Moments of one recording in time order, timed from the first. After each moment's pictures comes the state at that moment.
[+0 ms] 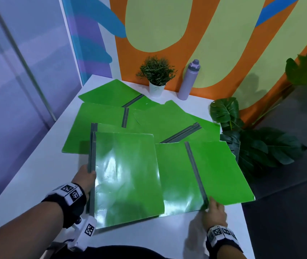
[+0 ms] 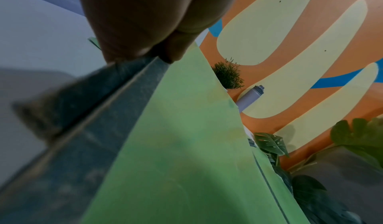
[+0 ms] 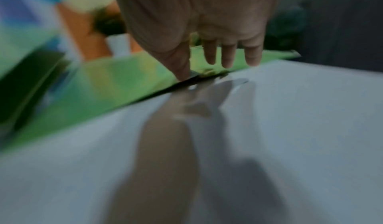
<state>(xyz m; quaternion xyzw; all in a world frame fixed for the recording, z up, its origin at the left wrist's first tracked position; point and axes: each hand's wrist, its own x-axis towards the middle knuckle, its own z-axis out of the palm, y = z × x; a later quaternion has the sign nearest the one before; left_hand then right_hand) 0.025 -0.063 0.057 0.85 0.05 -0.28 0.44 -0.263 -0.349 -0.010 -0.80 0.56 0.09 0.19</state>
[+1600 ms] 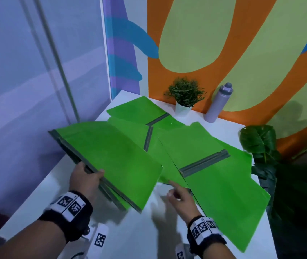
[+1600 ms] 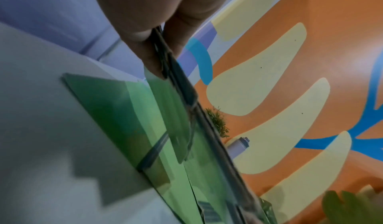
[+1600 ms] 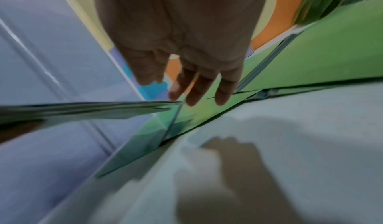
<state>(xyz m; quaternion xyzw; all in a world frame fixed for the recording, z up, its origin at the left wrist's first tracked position) 0.065 -0.046 0.105 0.80 0.18 -0.11 0.57 -0.077 -0.298 0.053 -0.78 0.26 0.04 0.56</state>
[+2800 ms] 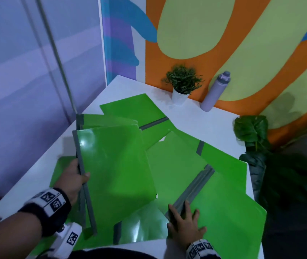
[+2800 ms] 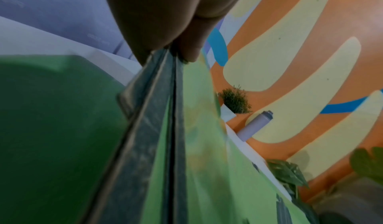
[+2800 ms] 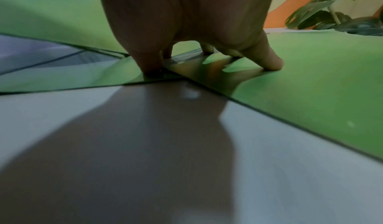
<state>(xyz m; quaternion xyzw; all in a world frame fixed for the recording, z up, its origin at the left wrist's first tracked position) 0.038 -0.013 0.079 0.76 0.10 -0.22 0.60 -0.181 -0.285 -0.018 -0.91 0.30 0.25 0.15</state>
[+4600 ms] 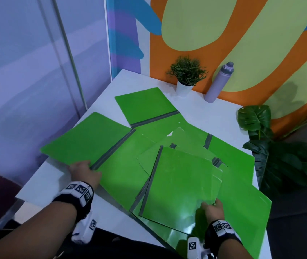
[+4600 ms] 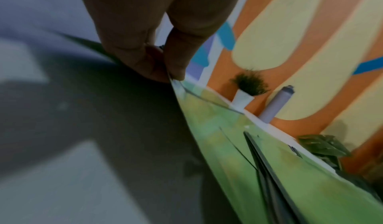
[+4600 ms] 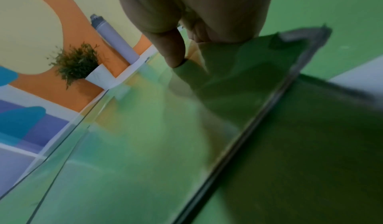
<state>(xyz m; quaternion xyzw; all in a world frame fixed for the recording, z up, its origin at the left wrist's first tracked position) 0.018 0.000 0.072 0.92 0.14 -0.16 0.34 -0.201 -0.306 -0.001 -0.56 0.63 -0.01 0.54</state>
